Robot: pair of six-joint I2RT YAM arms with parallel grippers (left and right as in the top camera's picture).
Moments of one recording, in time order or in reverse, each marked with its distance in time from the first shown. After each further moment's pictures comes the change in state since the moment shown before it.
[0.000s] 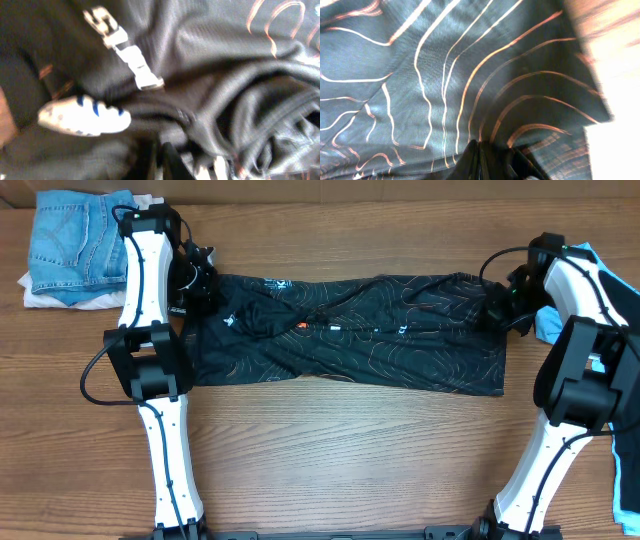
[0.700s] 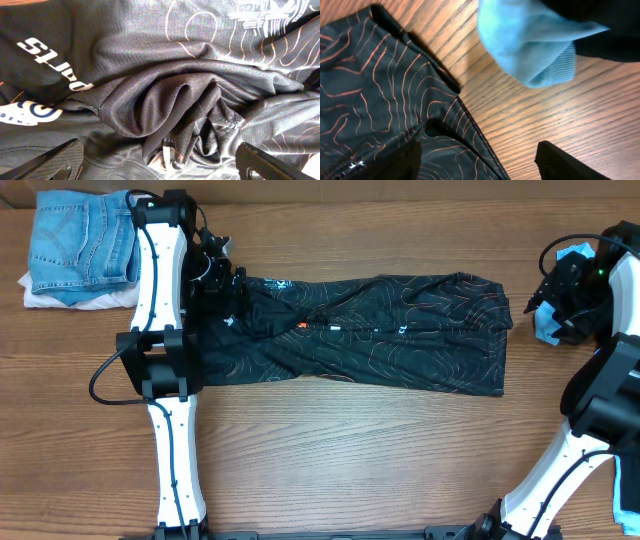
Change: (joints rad) left arm -0.063 -0.006 0.101 -0.055 -0.003 0.016; right arm -0.171 -0.058 0.151 -0.191 0.097 -0.060
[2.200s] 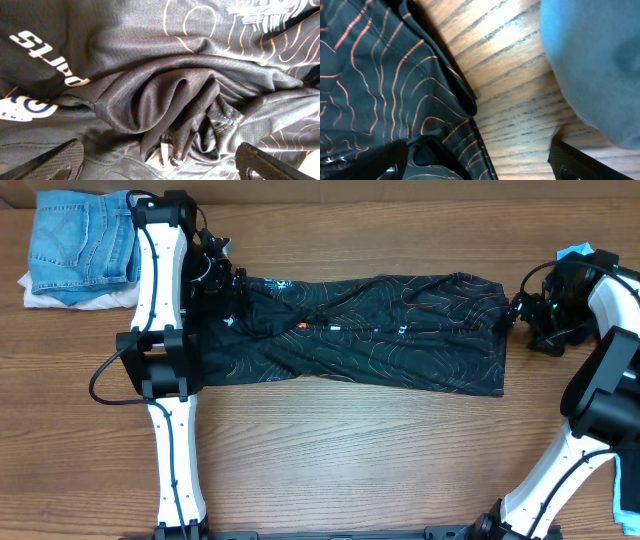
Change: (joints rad) left arm 0.000 0.000 0.000 -0.013 0.003 0.000; right arm 0.002 -0.008 -0.266 0.273 -0.159 -0.145
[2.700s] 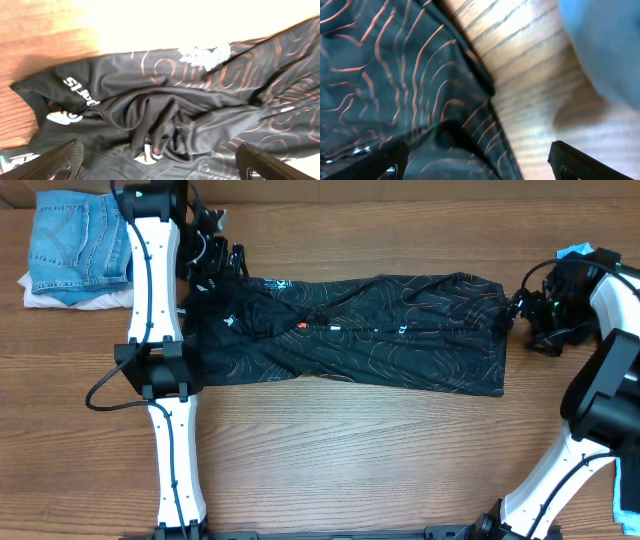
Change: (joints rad) left arm -0.012 -0.019 0.221 -0.020 0.039 -0.027; right arm 0.003 -0.036 0.003 -0.054 -0.042 0.060
